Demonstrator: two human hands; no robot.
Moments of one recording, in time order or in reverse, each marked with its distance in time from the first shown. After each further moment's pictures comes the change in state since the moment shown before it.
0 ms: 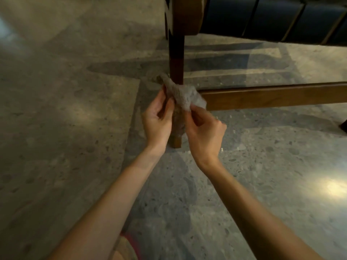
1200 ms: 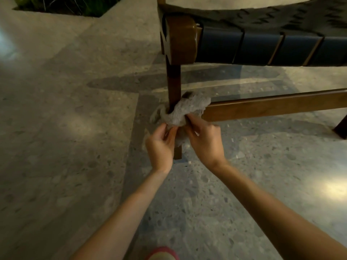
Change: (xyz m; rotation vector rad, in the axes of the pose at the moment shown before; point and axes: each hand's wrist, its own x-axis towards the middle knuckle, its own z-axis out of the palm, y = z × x) left_hand -0.010 -0.037 -0.008 0.138 -0.071 0.062; right_hand 0.025 0.006 -0.013 -0.063 -0.319 -0.194
